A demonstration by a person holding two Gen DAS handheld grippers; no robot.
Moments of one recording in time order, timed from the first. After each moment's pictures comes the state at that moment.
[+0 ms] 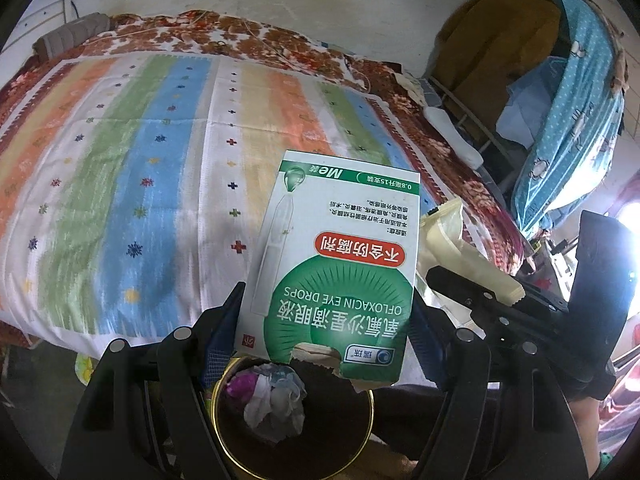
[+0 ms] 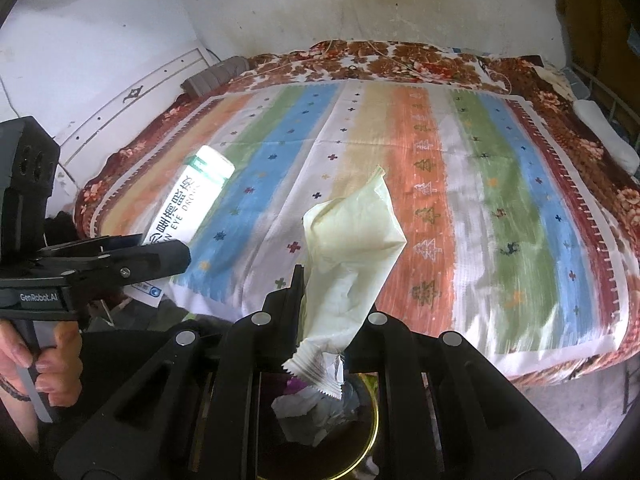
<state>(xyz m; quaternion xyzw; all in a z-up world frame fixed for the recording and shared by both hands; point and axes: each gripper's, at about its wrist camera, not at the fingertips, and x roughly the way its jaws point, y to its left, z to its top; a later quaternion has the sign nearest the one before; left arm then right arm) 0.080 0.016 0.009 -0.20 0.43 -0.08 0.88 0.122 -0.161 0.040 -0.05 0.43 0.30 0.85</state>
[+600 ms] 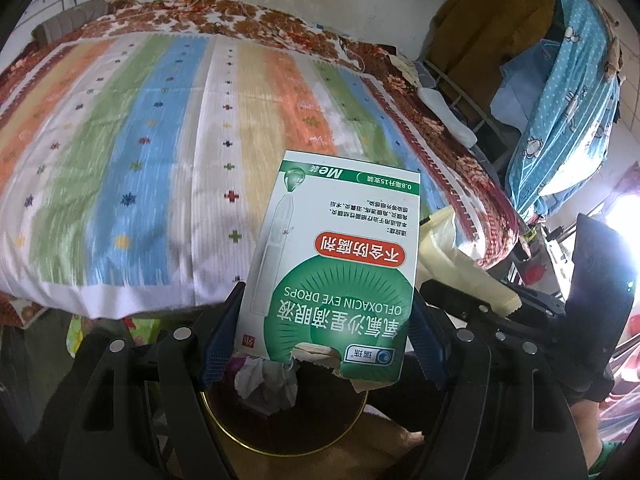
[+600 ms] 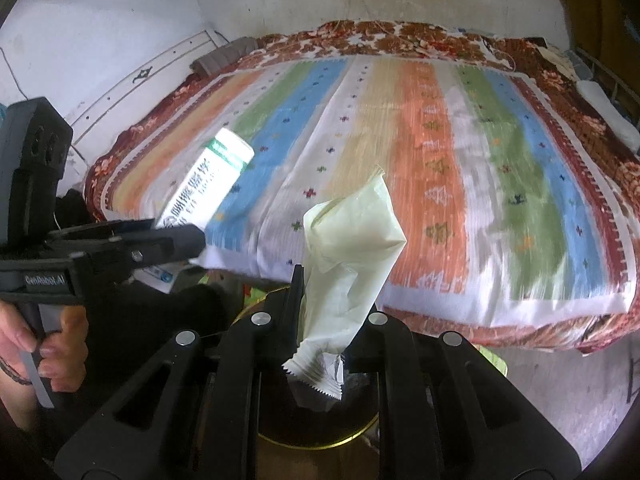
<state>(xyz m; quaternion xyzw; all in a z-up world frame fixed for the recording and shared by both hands) 0.040 0.000 -0.018 -0.21 0.45 -0.09 0.86 0.072 -0.176 0.011 -0.05 0.46 0.30 0.83</state>
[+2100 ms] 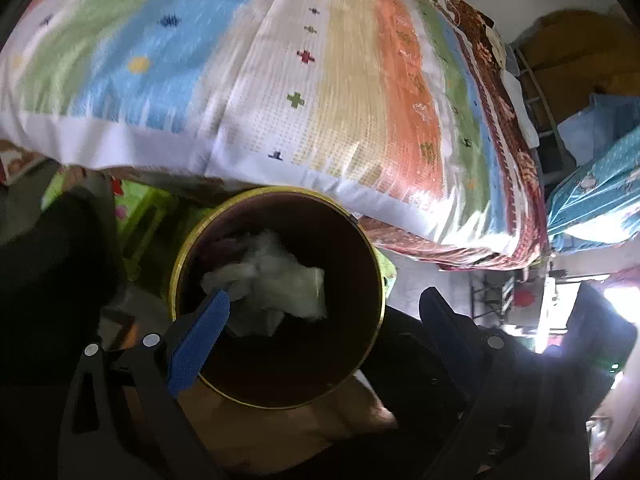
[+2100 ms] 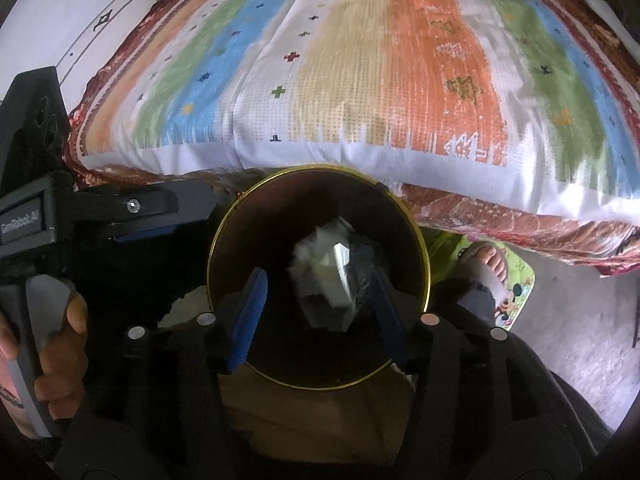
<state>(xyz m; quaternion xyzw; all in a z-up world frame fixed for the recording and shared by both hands) 0.041 0.006 -0.113 -0.33 0.57 -0.02 0.75 0.059 -0.163 -0.072 -0.06 0.60 0.27 0.75</state>
